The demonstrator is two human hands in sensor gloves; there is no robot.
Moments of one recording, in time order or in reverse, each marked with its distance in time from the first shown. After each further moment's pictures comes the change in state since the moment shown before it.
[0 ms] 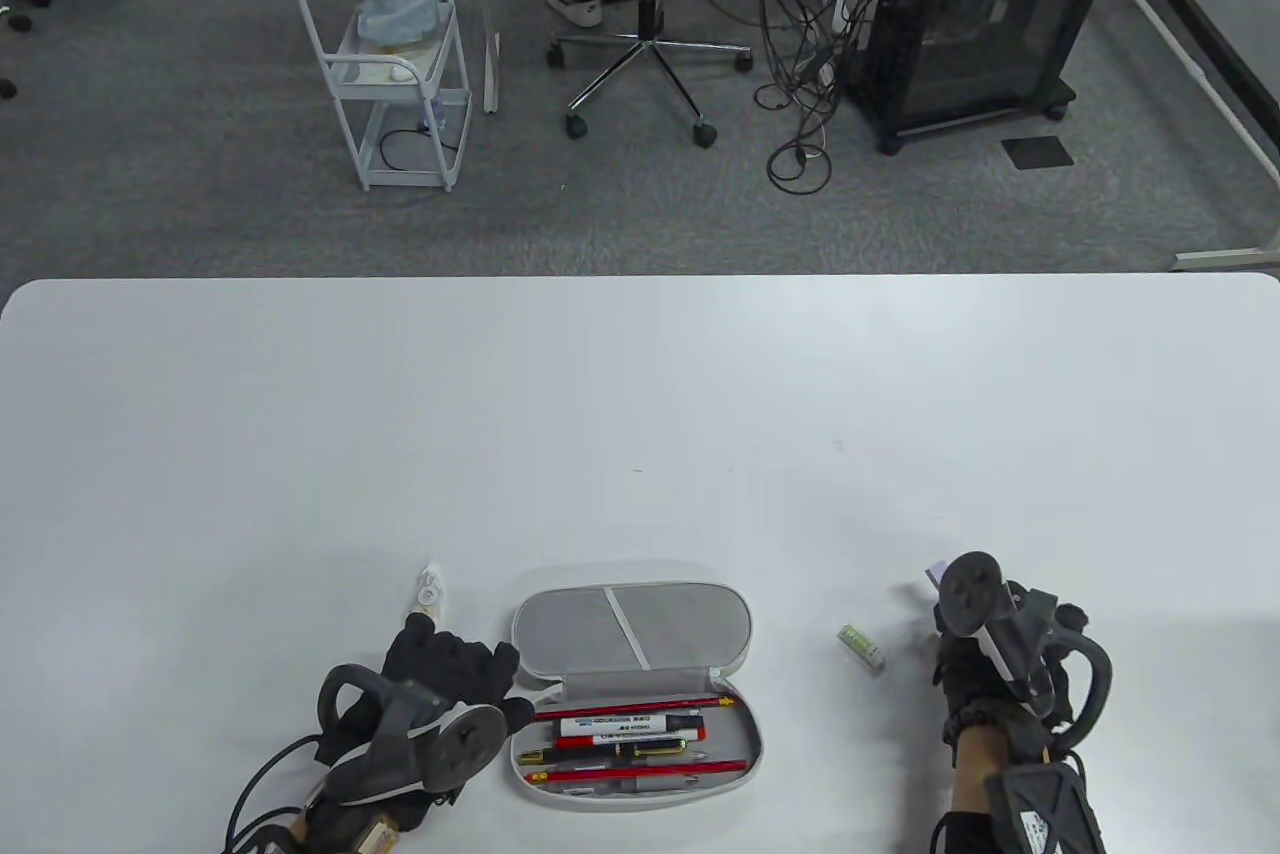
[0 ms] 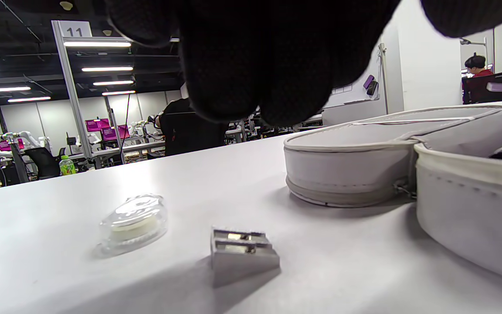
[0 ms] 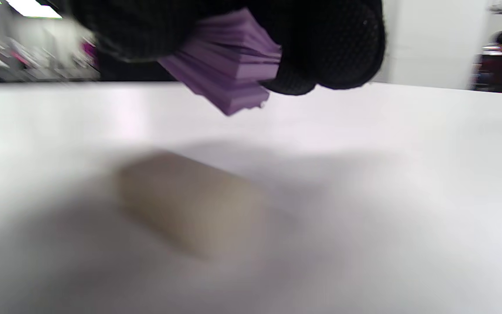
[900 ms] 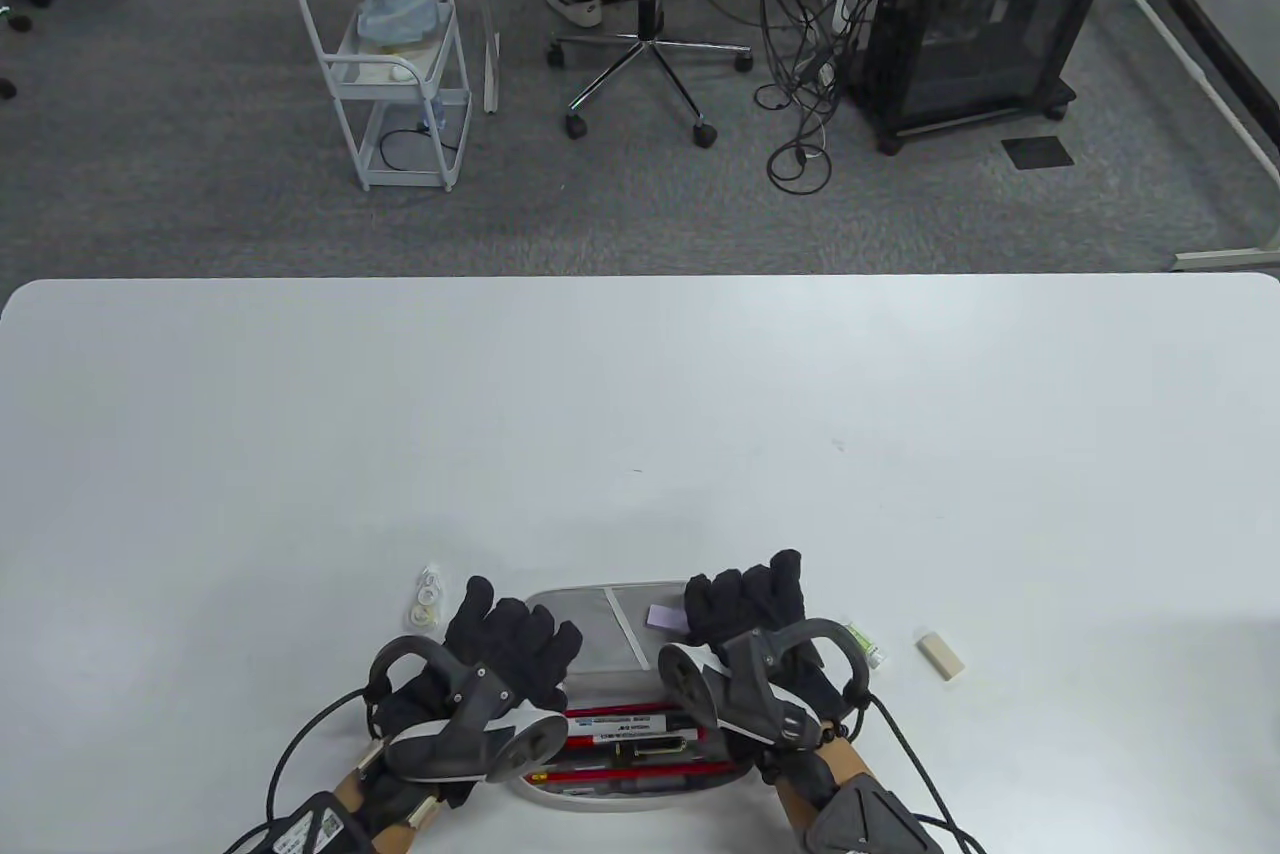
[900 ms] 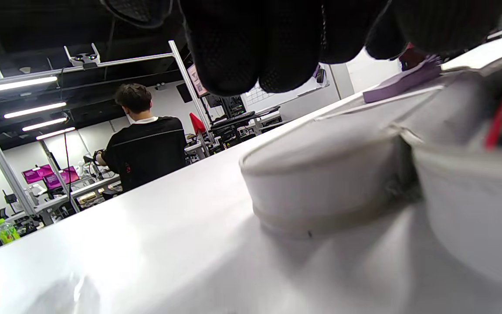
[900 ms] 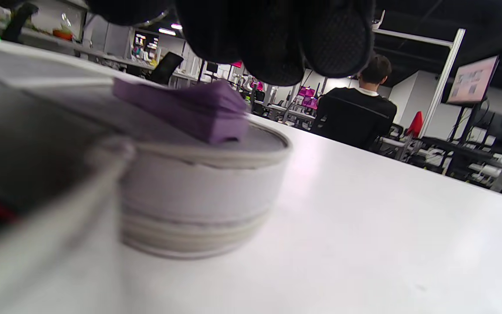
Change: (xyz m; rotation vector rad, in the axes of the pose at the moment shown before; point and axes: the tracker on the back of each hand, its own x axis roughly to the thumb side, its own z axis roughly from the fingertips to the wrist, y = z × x) left_hand 0.036 0.002 -0.047 -0.029 -0.171 -0.215; right_hand 0.167 0.003 0.085 -0.071 -0.693 0.184
